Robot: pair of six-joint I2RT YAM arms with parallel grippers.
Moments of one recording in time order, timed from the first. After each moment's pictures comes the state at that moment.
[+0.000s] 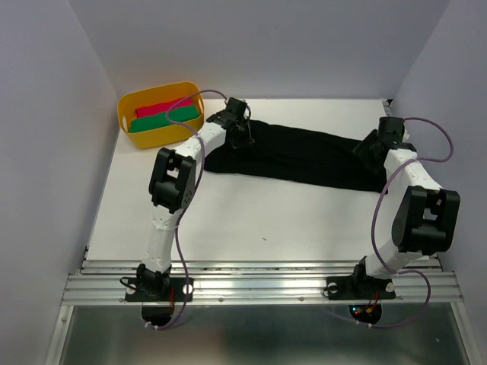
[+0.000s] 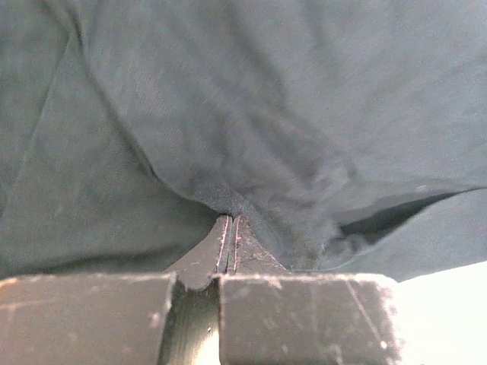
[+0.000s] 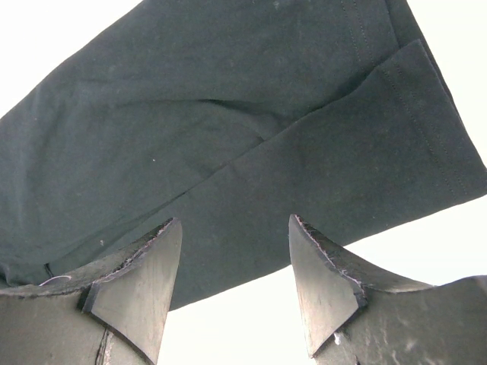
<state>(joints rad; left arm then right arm) -0.47 2.26 1.88 -0.51 0.10 -0.58 -0.16 1.60 1.17 -0.44 0.11 0.63</state>
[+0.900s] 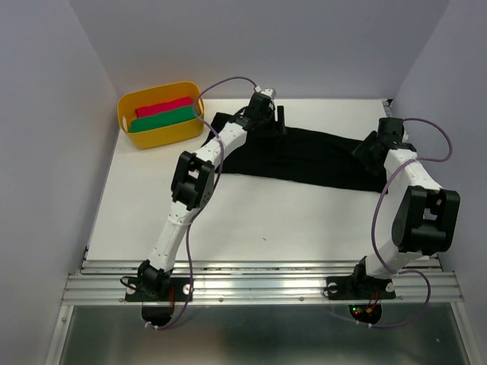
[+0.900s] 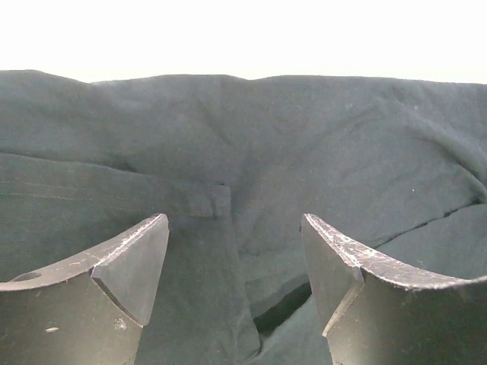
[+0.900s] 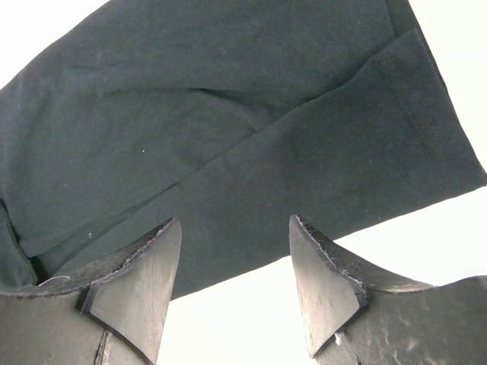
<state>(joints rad) -0.57 2.51 2.28 -0.38 0.11 -0.47 -0.16 1.60 1.16 -0.46 0.10 0.61</state>
